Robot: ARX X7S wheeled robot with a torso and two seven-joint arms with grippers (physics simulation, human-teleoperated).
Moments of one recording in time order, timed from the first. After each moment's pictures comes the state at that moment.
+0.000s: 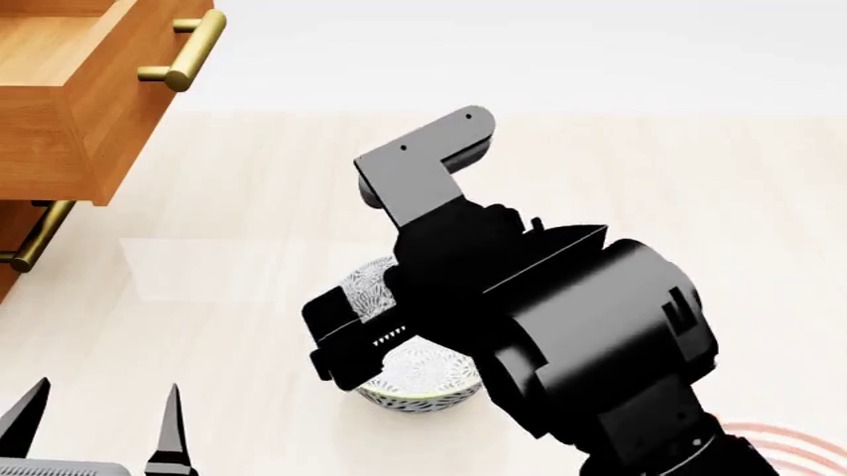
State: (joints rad) left arm -0.06 -0.26 0.21 0.21 -0.19 -0.10 -0.25; right arm 1.17 0.19 -0.55 0.17 0.59 1.37 -0.09
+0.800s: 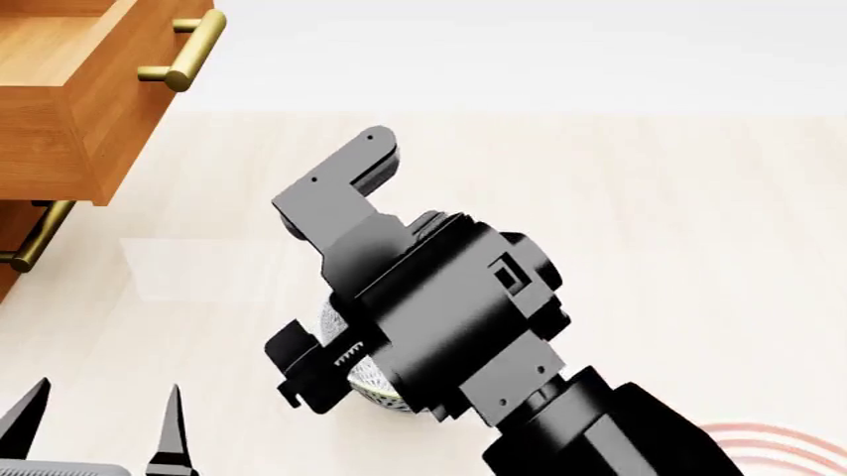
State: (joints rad) left arm -0.06 -0.27 0.23 0.22 -0.20 -0.10 -0.27; right arm 1.29 0.07 -0.85 0.44 0.50 1.24 -0.19
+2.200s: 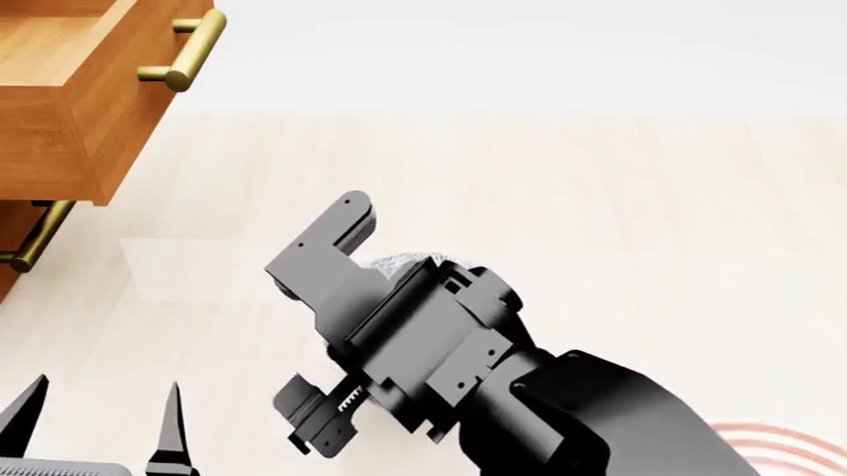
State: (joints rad) left arm -0.06 -0.29 0.25 0.25 -0.21 -0.12 -0.30; right arm 1.41 0.00 -1.53 0.86 1.03 0.76 -0.14
